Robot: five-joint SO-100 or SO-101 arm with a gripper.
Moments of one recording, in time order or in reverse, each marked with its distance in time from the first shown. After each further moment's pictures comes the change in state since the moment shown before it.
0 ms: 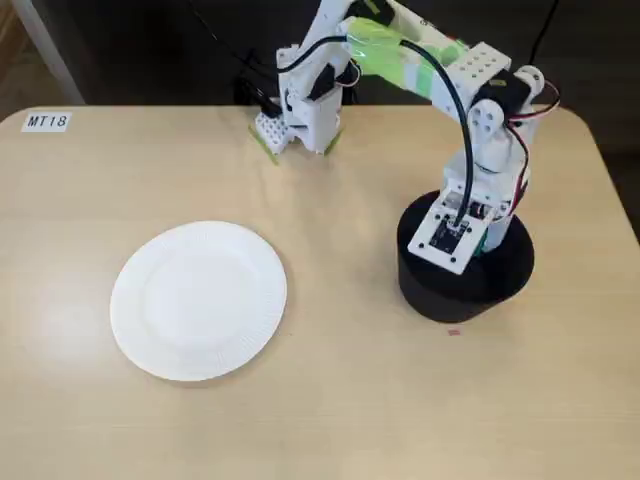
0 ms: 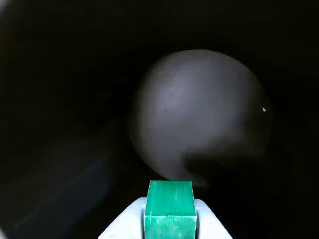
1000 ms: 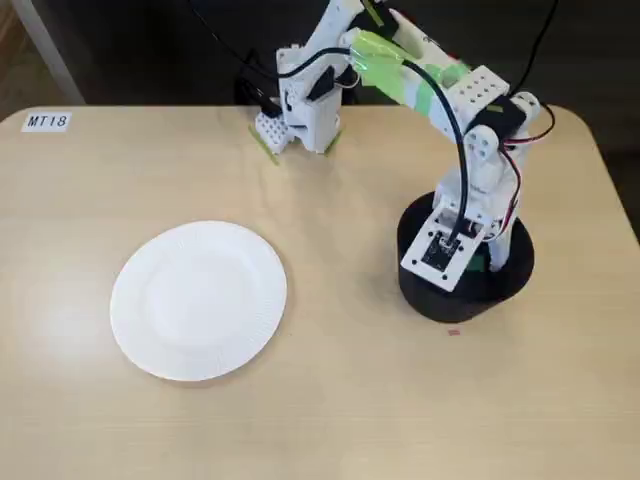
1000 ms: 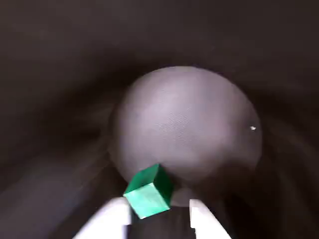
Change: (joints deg) arm 2.2 -2.7 0.0 0.3 -1.1
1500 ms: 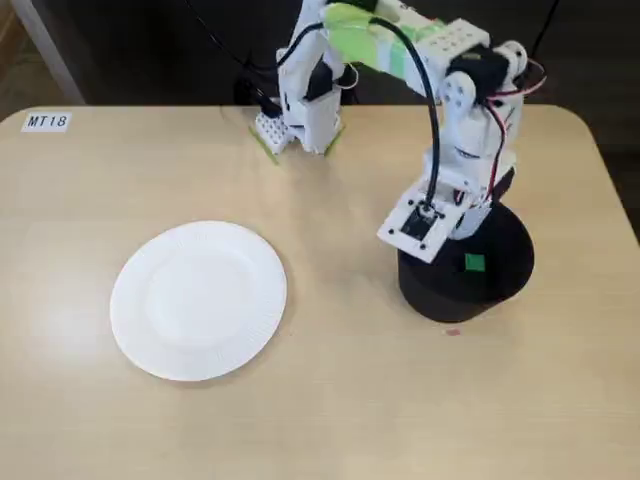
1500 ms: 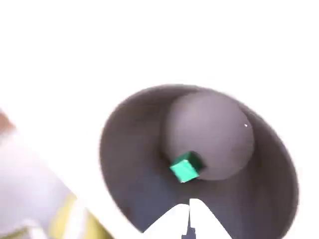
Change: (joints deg) arm 6.4 20.3 0.0 5.7 4.0
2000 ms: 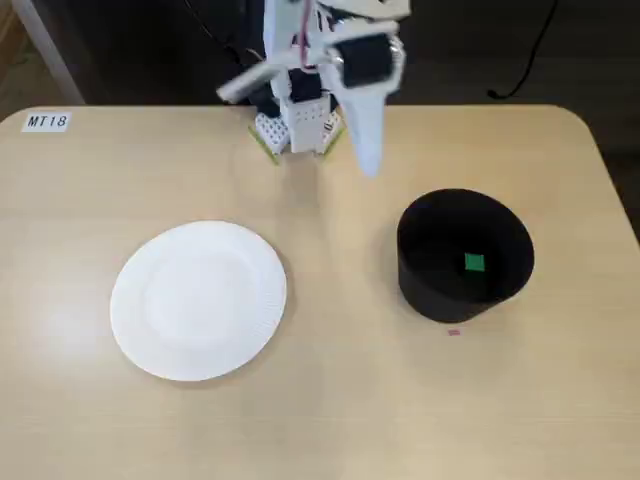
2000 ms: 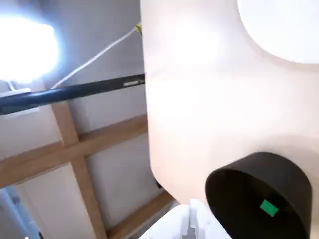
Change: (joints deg) arm 25.6 39.3 13.7 -0.1 12.1
